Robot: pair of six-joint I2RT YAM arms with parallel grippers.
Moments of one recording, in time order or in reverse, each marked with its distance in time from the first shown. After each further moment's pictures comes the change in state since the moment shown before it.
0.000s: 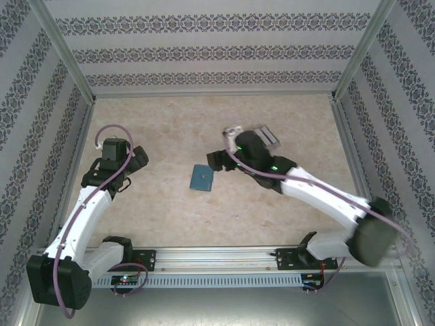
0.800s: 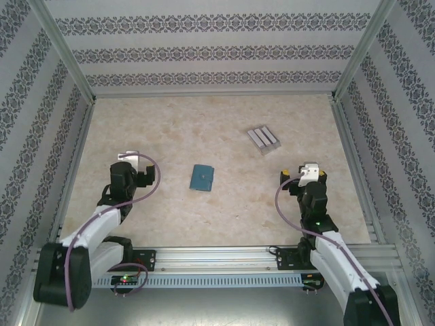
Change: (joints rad) left arm 0.000 0.065 -0.482 0.811 0.082 0.596; right arm -0.644 -0.566 -0.904 0.539 0.098 -0.298
